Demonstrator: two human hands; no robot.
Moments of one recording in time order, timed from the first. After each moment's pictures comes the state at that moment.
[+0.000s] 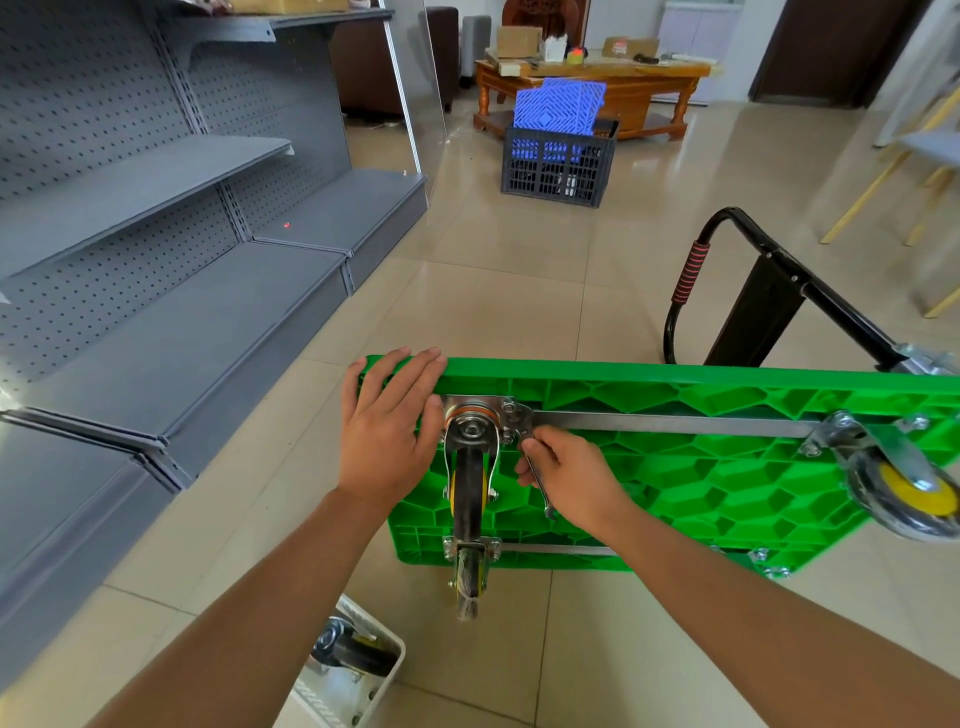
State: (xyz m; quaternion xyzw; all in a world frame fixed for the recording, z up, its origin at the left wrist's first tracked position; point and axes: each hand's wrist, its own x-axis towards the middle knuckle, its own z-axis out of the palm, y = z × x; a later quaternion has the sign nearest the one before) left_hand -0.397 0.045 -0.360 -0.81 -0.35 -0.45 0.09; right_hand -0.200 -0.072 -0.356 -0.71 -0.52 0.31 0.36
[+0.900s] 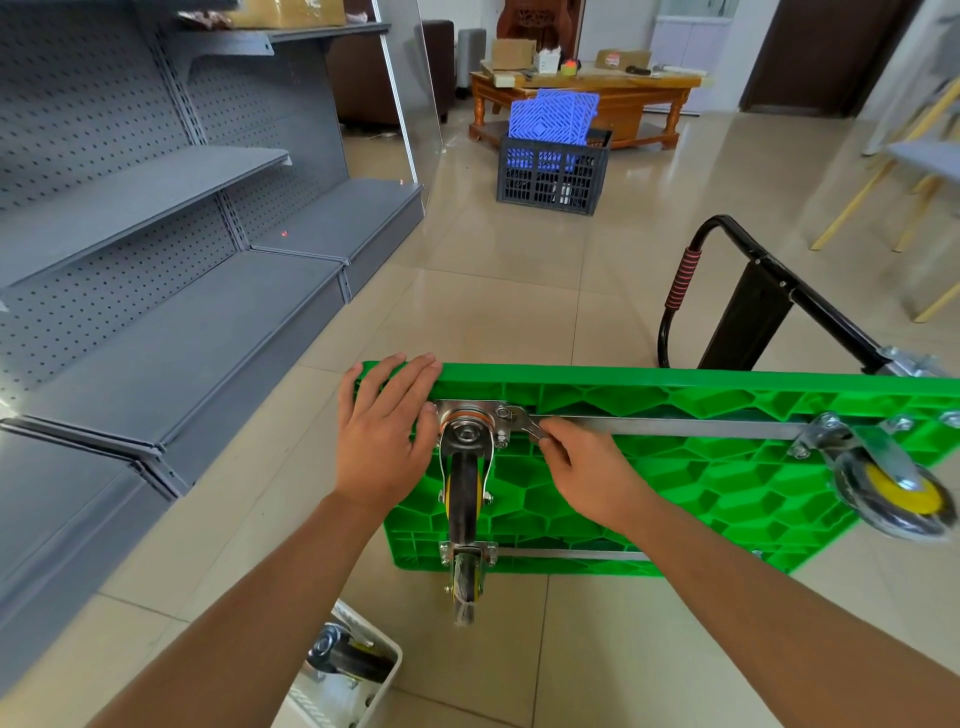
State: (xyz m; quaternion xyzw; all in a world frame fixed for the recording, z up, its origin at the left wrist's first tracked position) left_hand -0.399 0.043 -0.357 -0.82 -0.35 -0.44 0.08; right_hand -0.178 -0.081 -0.337 -0.70 -0.63 0.17 0.29
